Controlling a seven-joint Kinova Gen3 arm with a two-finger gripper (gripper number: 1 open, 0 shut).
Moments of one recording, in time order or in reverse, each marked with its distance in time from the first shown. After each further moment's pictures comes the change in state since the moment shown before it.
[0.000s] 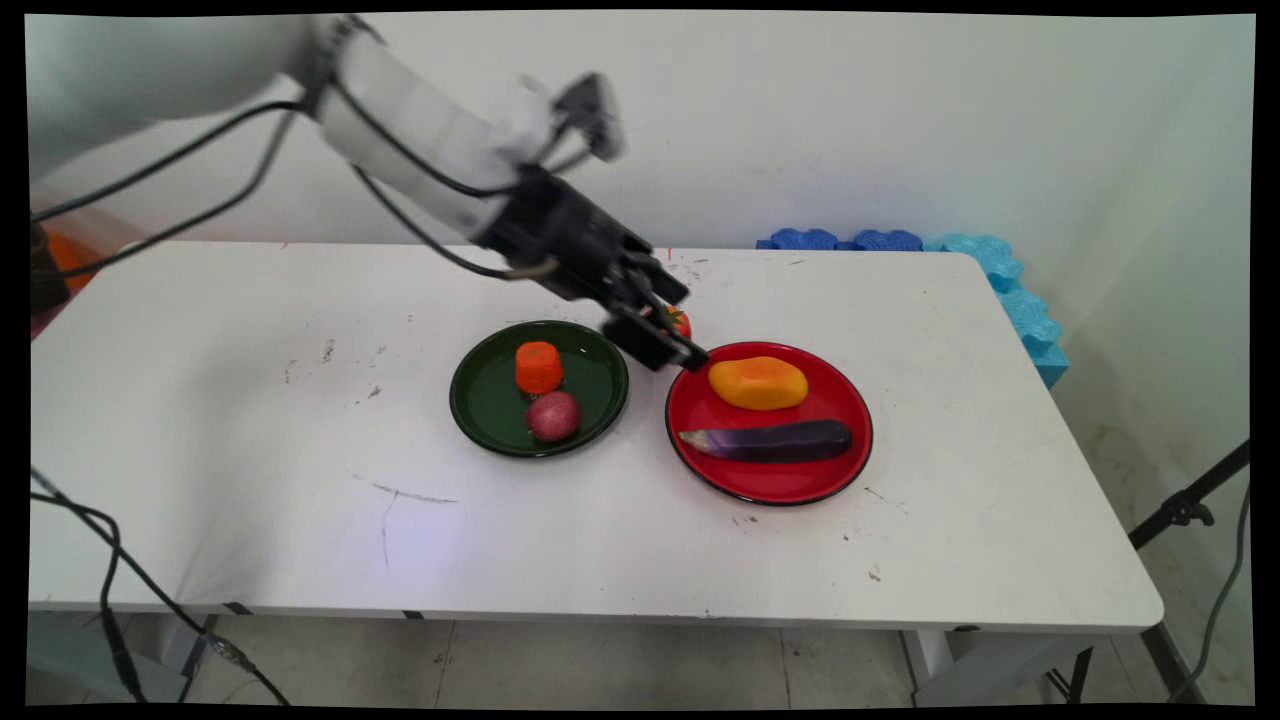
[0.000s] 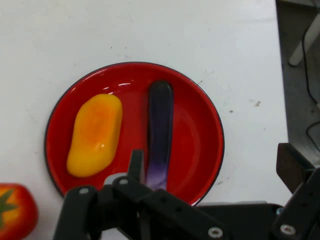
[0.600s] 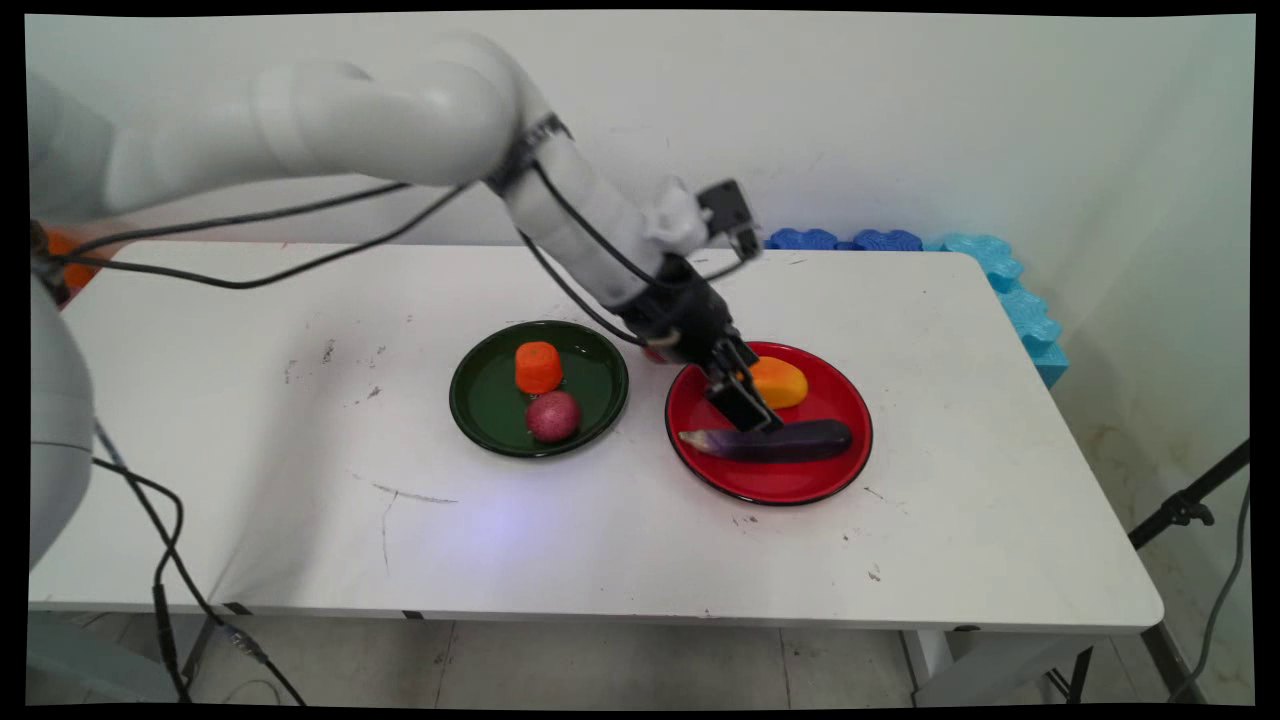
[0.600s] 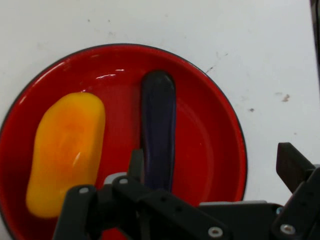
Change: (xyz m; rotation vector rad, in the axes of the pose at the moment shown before) arm 0.021 -0.007 0.121 -0.028 -0.122 0.006
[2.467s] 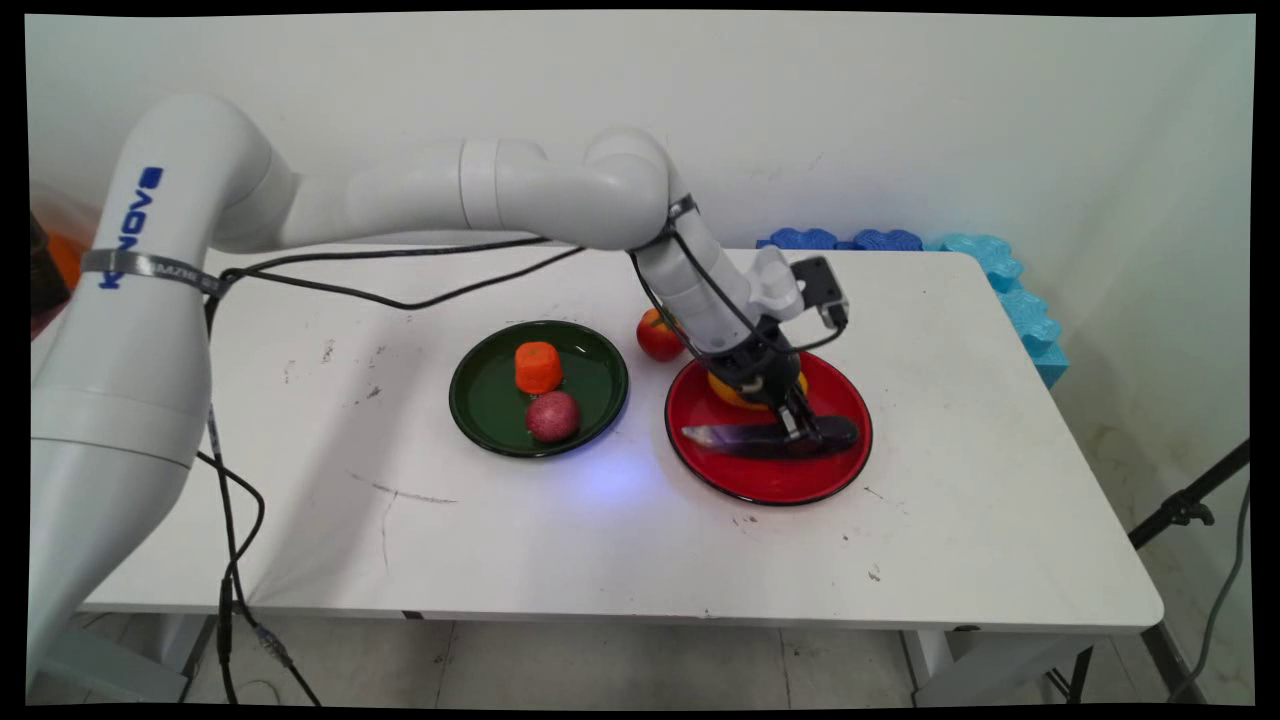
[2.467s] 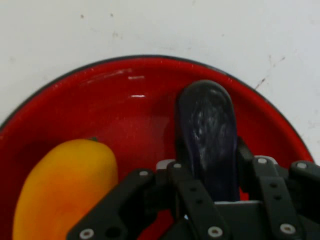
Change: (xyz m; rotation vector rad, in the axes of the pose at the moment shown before) arm 0.028 -0.027 0.114 -0.015 -0.081 0.041
